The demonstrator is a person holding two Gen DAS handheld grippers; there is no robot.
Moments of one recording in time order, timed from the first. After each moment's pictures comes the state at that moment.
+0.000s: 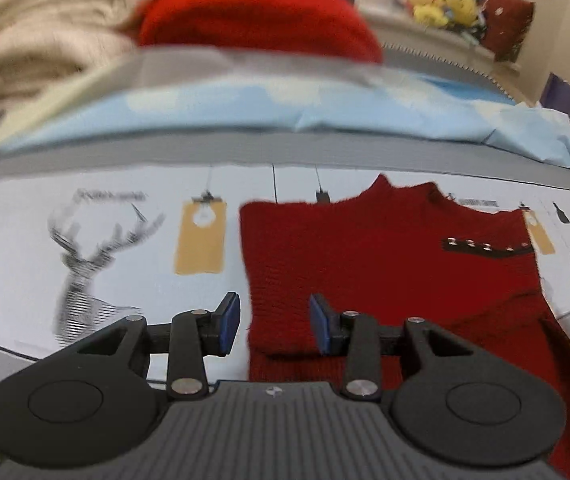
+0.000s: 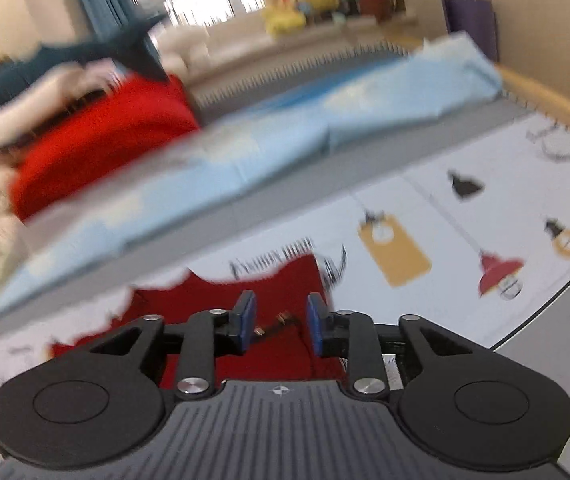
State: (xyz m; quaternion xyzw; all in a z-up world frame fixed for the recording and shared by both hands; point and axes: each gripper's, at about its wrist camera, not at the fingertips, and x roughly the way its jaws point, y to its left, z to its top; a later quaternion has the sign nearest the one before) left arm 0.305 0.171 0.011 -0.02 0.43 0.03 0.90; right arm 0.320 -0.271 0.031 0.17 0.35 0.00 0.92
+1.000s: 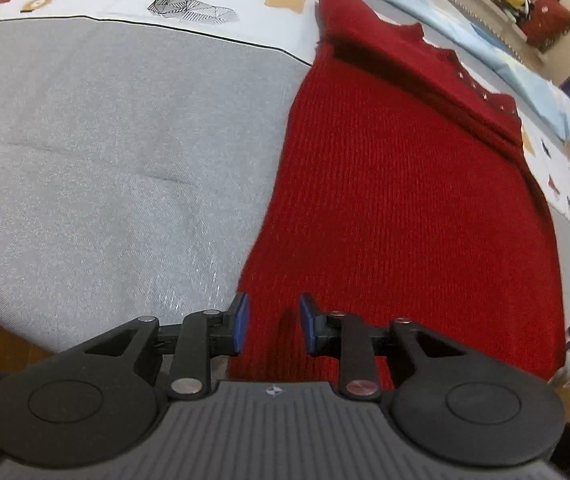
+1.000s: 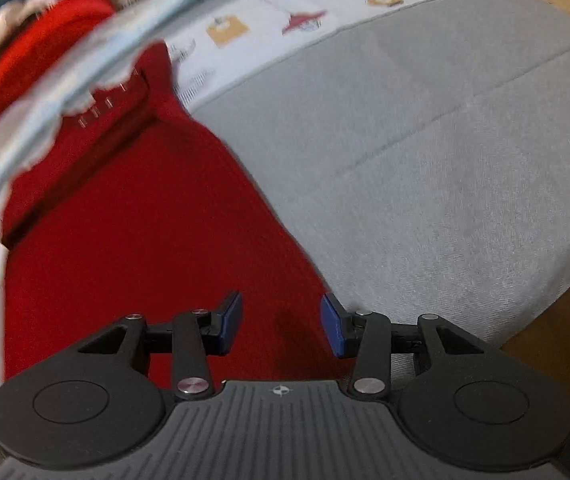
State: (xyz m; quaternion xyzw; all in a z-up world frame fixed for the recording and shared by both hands) left arm 0.044 0.209 -0.088 -0.19 0.55 0.04 0.82; right arm 0.065 -0.364 -0.081 0.21 0.52 -0.05 0.83
